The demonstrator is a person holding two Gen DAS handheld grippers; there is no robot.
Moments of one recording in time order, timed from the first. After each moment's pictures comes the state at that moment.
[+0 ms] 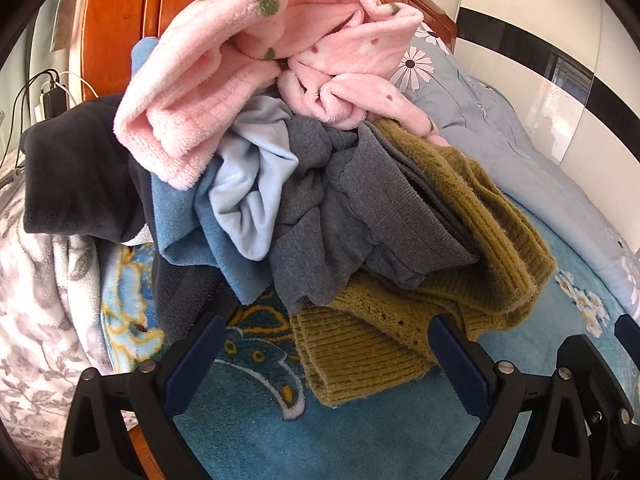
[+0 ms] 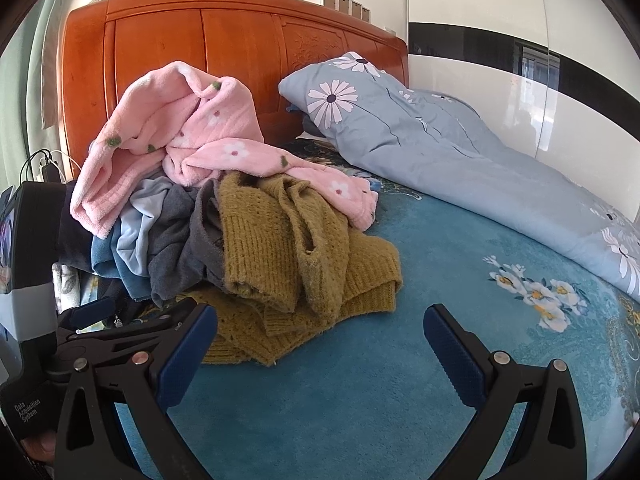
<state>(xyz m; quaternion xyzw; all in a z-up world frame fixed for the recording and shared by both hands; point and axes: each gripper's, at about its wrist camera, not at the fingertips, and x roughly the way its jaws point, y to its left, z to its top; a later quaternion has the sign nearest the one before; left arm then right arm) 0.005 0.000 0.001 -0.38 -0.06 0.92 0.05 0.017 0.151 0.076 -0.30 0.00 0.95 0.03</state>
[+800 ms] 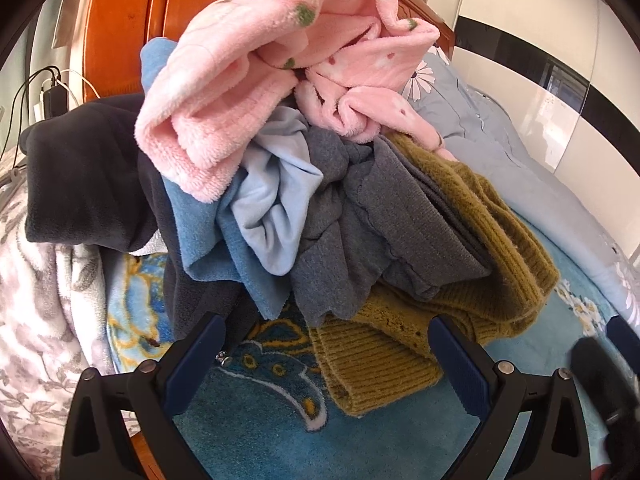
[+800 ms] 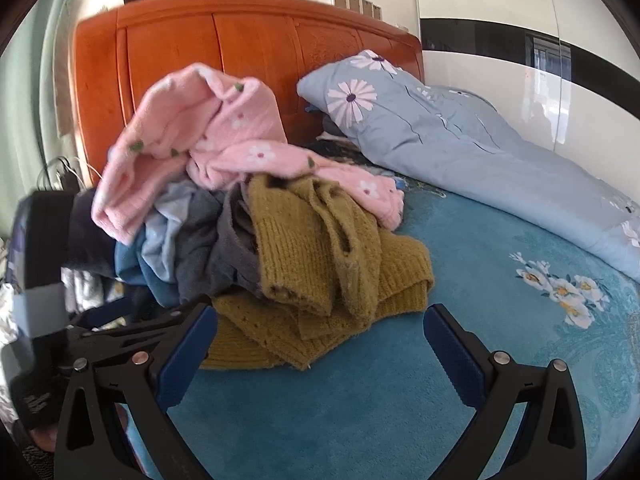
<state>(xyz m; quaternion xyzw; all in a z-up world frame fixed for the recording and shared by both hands) 0.008 -0.016 0.003 -0.37 -0.06 0.93 0.06 0.020 0.148 0.083 -0.27 0.06 0.96 -0.01</state>
